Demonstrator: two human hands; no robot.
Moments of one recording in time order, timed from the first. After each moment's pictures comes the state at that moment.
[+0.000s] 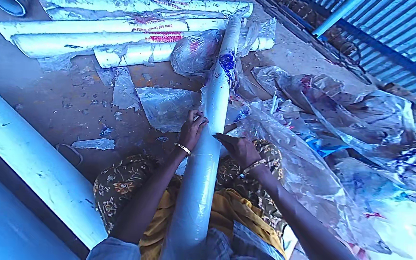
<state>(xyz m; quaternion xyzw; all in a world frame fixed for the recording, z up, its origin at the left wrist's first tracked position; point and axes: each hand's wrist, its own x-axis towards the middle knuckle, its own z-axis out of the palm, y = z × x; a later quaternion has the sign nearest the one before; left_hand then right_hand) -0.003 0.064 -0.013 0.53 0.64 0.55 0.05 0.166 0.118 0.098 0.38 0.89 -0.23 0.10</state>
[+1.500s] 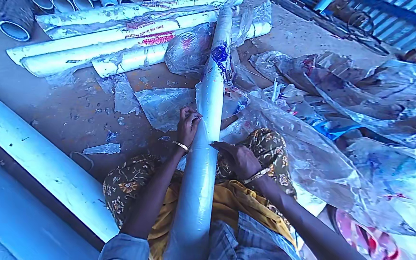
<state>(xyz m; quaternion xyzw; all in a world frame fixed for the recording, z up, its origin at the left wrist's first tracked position) 0.000 0.062 -0.022 0.51 0.65 0.56 0.04 0.205 0.083 0.083 0.33 0.90 -0.28 0.01</state>
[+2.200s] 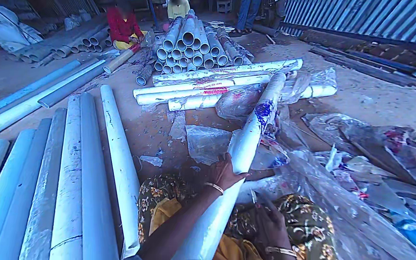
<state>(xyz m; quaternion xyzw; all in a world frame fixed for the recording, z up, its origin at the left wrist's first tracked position) 0.053 0.062 0.096 0.37 0.89 0.13 0.25 0.241 0.089 0.020 0.39 0.59 -0.65 -0.29</state>
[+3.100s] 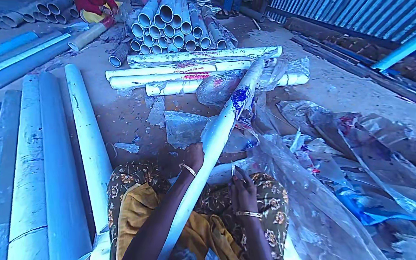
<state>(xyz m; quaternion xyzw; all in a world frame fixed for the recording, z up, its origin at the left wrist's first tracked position) 0.068 0.076 0.095 0.26 0.92 0.16 0.24 0.240 0.115 0.037 0.39 0.46 -0.73 -0.34</state>
